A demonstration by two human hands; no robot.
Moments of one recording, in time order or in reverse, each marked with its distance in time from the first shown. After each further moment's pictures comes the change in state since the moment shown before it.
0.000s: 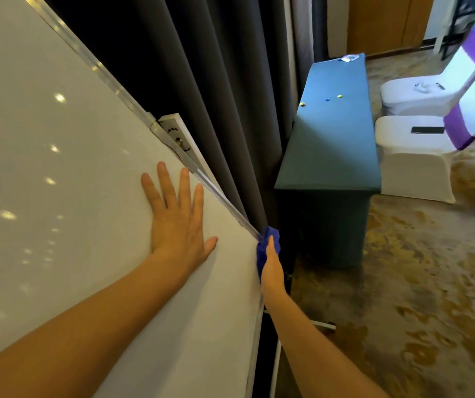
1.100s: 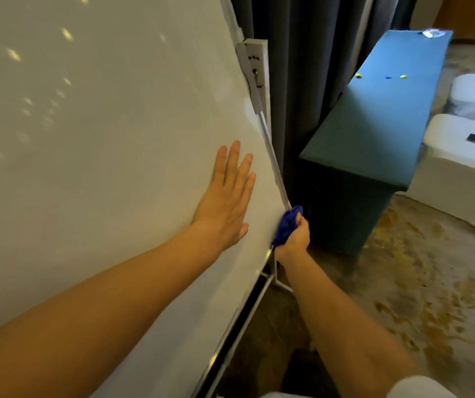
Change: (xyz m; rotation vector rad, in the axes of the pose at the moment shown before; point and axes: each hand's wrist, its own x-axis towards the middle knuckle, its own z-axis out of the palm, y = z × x) left_hand -0.048 0.058 -0.020 -0.063 0.066 0.205; right_hand -0.002 -0.025 -0.041 0.254 0.008 0.167
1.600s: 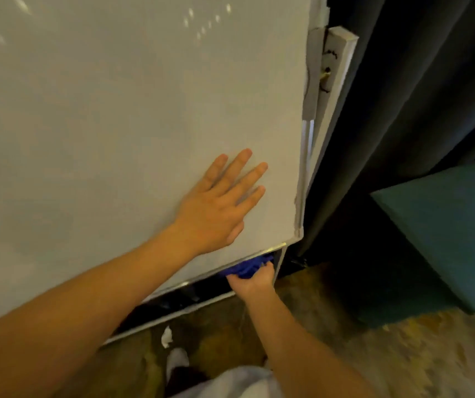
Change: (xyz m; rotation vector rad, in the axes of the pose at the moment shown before) left_hand -0.007 0.047 -0.009 -0.418 -0.029 -0.384; right_hand 0.021 0.015 -0.048 -0.228 -0.240 0.837
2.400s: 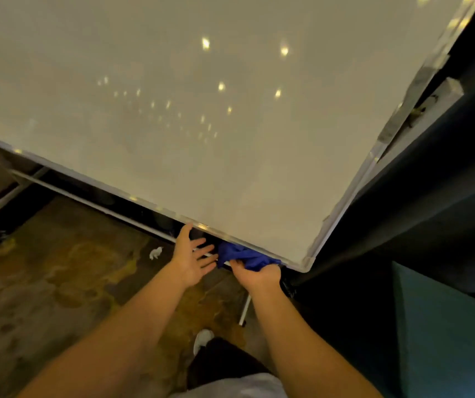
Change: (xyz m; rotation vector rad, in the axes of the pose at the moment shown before) left_hand -0.118 0.256 -0.030 1.898 -0.689 2.115; right_hand -0.136 -0.063 -0.058 -0.431 0.094 0.303
